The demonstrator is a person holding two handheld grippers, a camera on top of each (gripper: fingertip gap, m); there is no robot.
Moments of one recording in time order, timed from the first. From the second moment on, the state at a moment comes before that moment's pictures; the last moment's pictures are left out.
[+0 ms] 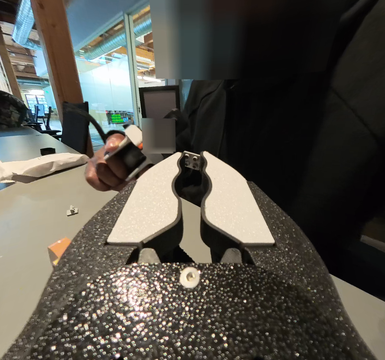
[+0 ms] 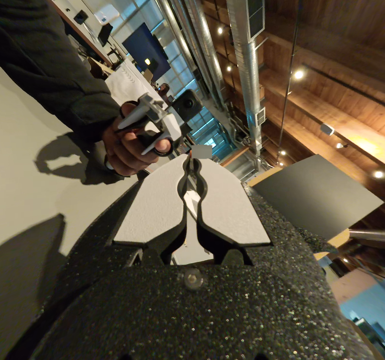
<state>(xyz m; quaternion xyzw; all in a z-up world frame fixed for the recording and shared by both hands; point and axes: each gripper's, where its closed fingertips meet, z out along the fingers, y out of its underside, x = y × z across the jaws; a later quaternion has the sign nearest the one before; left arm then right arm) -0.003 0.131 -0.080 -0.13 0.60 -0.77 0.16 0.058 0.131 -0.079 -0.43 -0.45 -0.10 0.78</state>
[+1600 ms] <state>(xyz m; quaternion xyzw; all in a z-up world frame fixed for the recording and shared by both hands) 0.013 0.129 -0.094 -0.16 0.63 -0.74 0.17 0.036 0.120 -0.086 -0.42 -0.45 -0.14 0.78</state>
